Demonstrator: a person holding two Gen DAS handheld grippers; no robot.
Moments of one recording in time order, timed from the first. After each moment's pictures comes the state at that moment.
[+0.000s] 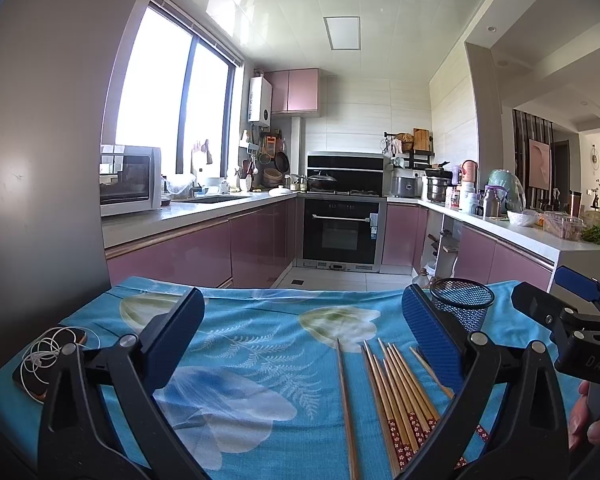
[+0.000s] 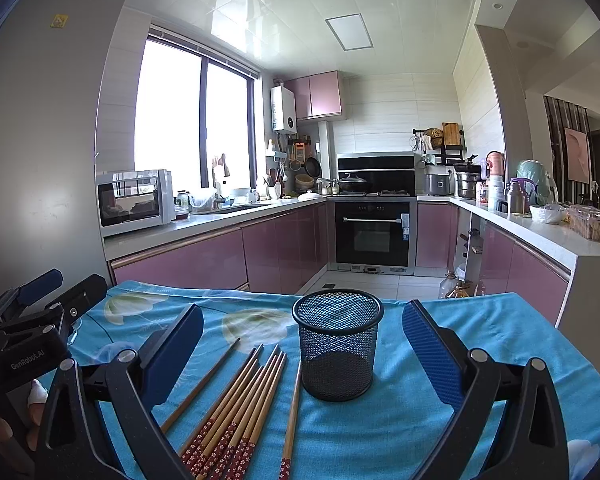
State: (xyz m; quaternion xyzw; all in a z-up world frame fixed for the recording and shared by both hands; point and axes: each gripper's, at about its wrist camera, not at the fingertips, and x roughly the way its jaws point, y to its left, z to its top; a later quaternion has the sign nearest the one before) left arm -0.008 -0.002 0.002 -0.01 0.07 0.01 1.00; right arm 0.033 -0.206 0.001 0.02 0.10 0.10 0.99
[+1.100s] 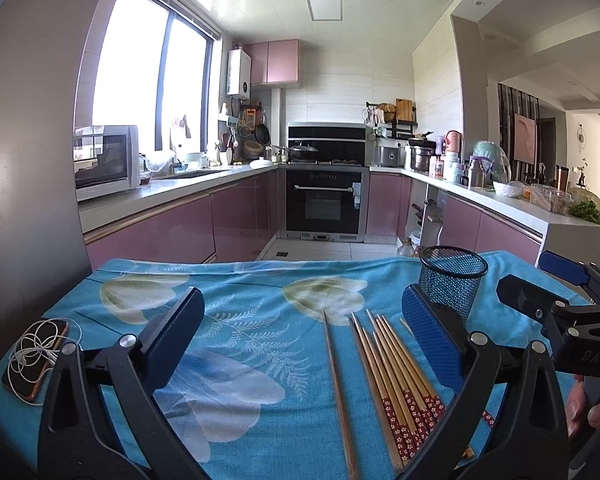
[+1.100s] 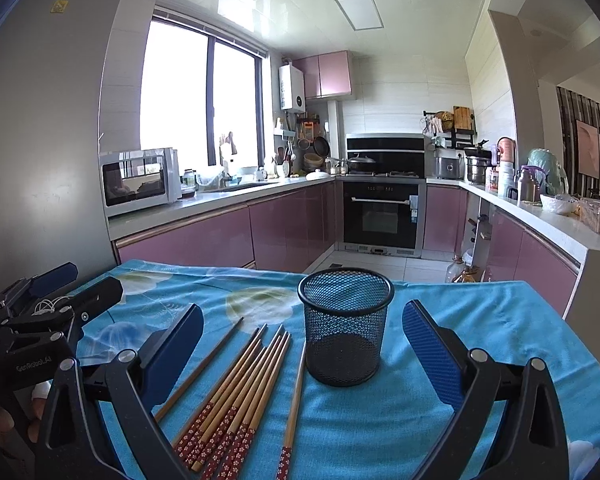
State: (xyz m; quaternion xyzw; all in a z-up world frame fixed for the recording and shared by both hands) left arm 0.017 0.000 -0.011 0.01 0.14 -0.03 0.99; right arm 0.051 -0.209 -0.010 0.01 0.16 0.13 0.98
